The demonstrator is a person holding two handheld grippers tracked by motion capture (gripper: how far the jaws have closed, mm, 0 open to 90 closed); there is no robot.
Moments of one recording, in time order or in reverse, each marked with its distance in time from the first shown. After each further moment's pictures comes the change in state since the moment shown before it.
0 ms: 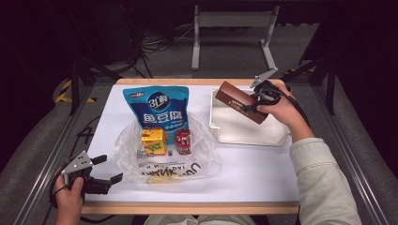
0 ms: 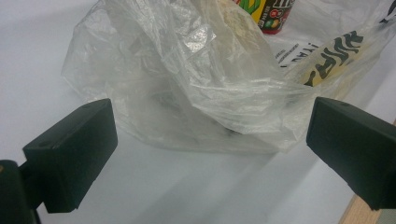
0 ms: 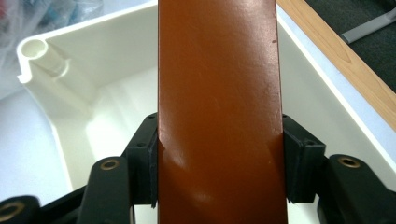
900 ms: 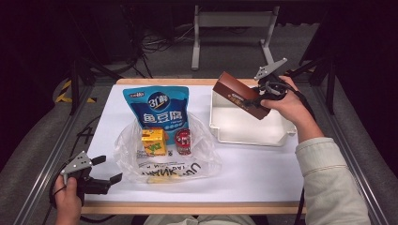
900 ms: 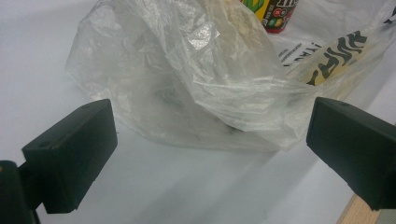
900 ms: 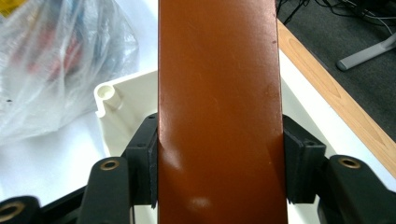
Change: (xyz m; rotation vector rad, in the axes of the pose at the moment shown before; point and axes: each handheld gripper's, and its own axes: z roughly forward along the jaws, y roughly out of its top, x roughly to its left) left arm -0.001 0.000 -0.001 0.006 0.011 -0.019; right arm 0.019 0.025 -0.045 -0.076 0.015 -0.023
